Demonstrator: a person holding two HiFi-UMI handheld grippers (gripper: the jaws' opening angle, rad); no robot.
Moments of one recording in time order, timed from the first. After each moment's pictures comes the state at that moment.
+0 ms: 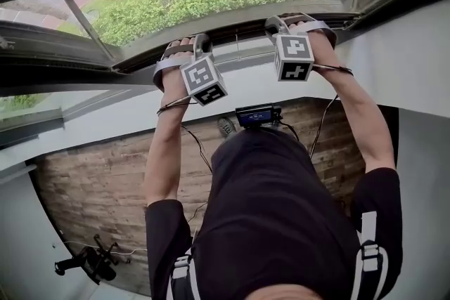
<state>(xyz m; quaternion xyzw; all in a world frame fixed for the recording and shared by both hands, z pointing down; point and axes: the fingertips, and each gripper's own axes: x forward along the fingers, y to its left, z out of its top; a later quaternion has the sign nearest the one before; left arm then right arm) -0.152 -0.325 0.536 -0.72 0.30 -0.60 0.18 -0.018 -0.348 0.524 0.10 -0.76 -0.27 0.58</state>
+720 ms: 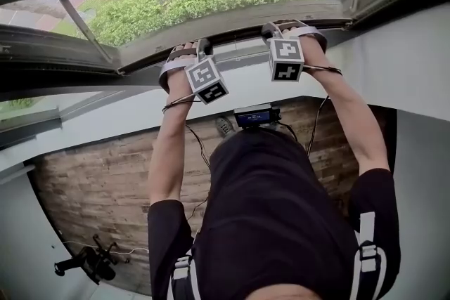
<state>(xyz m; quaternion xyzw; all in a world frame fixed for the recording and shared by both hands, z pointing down) -0.154 -0.323 0.585 -0.72 0.29 -0.61 0.15 -0.023 -0.348 0.571 0.09 -0.76 -0.25 0.59</state>
